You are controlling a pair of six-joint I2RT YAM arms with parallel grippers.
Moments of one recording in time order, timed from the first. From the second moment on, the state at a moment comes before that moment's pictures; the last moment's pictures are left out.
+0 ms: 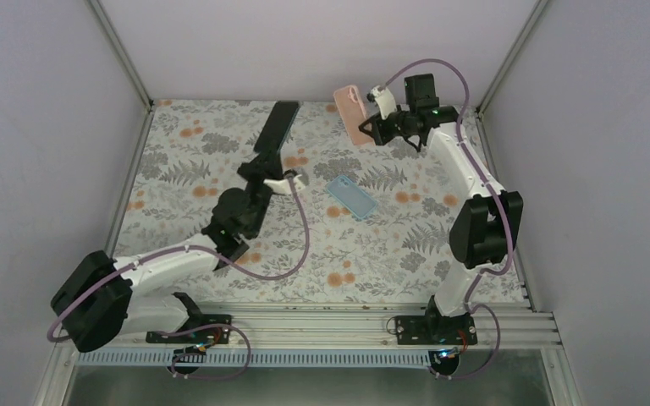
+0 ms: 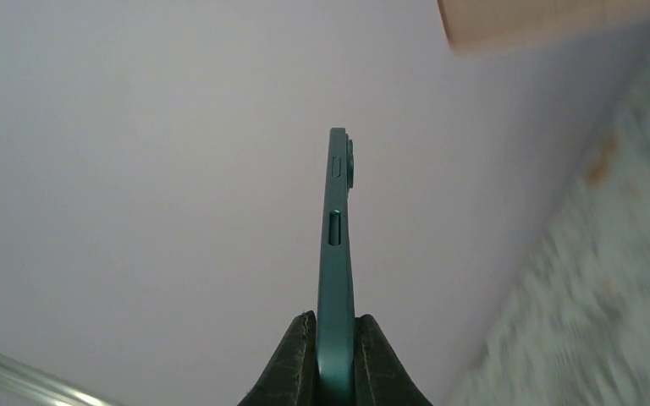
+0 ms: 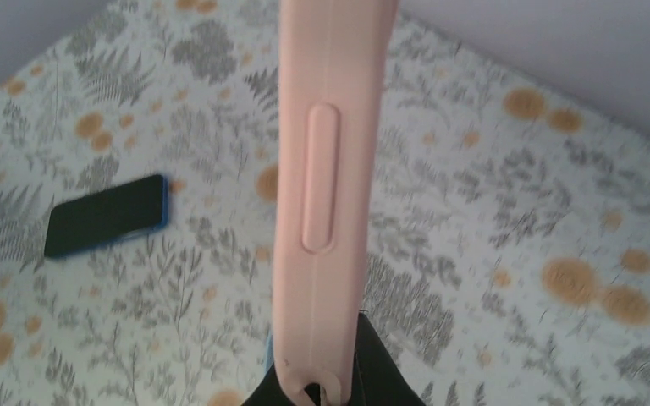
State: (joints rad) left arm -0.81 1.25 0.66 0.86 -0.53 1.23; right arm 0.21 1.82 1.72 -0.68 -0.56 -0.30
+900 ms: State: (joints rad) left arm -0.14 1.38 0.09 0.90 -0.38 1.33; right arm -0.09 1.82 1.26 -0.96 -0.54 -0.55
